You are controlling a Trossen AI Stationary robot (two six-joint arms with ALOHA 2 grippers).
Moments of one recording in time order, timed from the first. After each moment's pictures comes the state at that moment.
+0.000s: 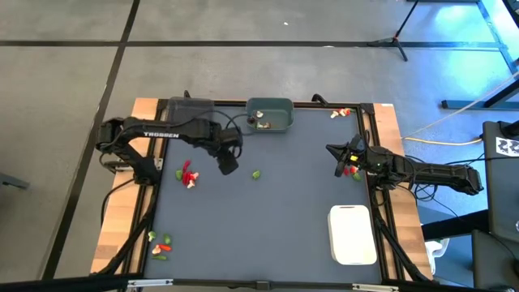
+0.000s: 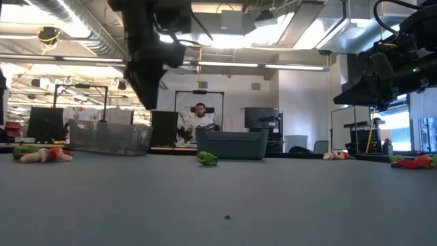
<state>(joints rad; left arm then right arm) 0.18 1.56 1.18 -0.99 -0.18 -0.41 -0.14 0.23 0.09 -0.11 0.37 0.26</state>
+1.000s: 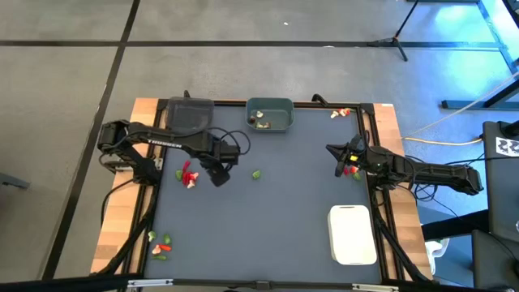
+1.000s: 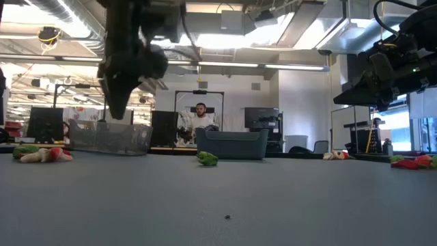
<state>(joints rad) 0.07 1.59 1.11 -1.14 -0.18 -0.61 -0.14 0.23 0.09 -0.11 0.37 0.26</state>
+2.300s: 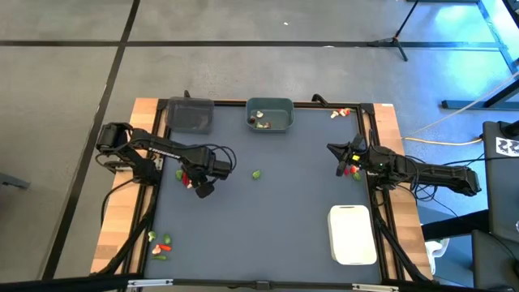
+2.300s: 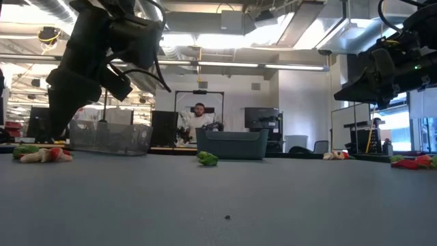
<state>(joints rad) -0.03 1.59 0.95 -1.24 -0.06 -0.73 -0.14 0.18 0.09 -0.12 0.37 0.26</state>
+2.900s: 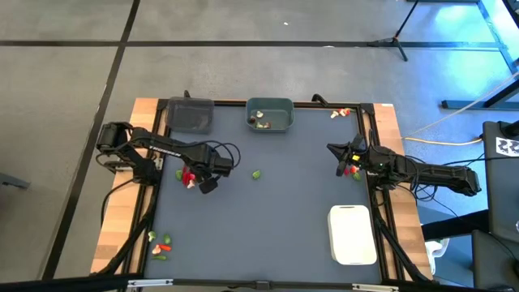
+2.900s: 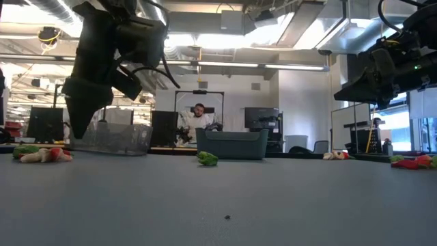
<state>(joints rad) 0.00 1.59 0.95 -1.16 -0.20 -0.65 -0.14 0.18 0.09 -0.12 0.37 0.26</state>
